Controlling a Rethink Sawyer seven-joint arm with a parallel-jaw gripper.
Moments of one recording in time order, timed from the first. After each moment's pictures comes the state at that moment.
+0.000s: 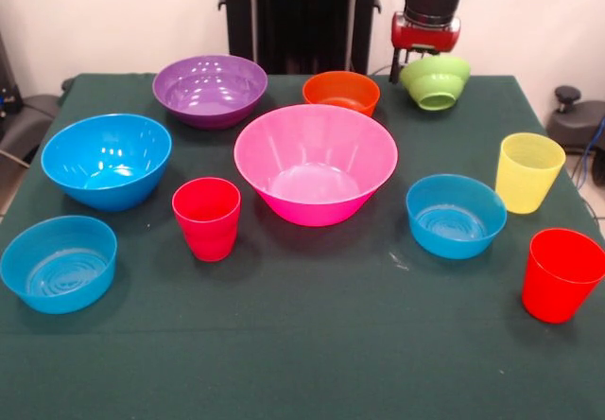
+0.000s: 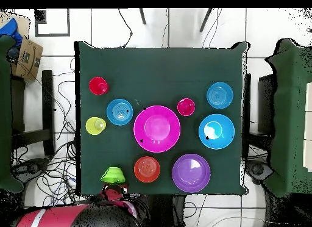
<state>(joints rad) 0.14 -0.39 -0.04 2.30 0.03 -0.31 1.94</state>
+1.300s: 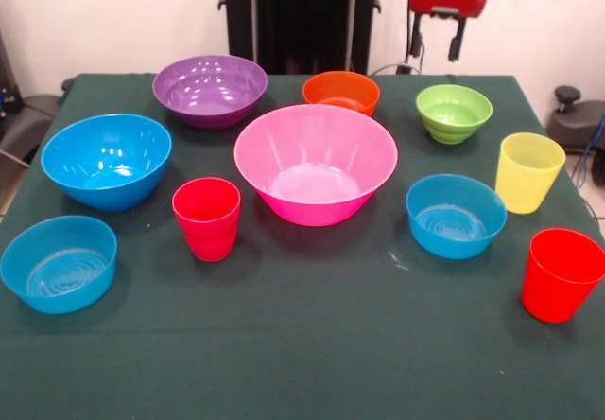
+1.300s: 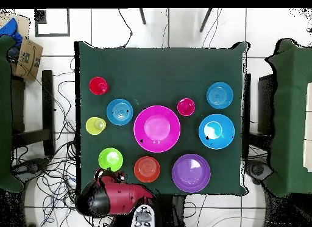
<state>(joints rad) 0.04 -0.78 0.01 2.31 0.05 0.00 2.00</state>
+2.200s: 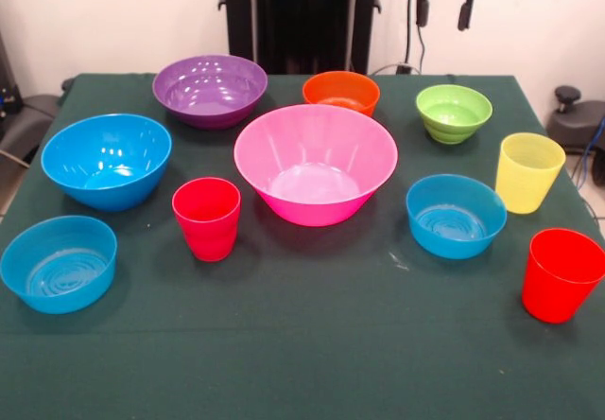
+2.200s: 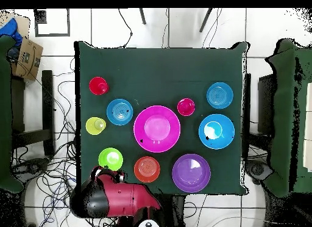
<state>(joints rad) 0.01 -0.94 0.03 2.32 0.06 0.15 2.00</state>
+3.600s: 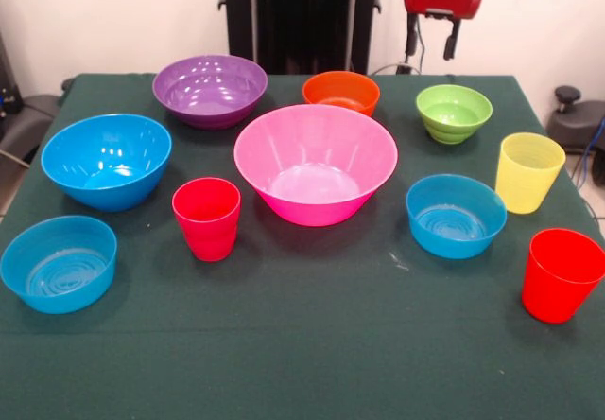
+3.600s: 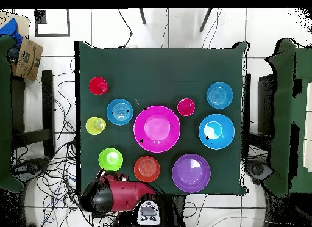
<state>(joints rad) 0.01 -0.74 0.03 2.30 0.06 0.05 2.00</state>
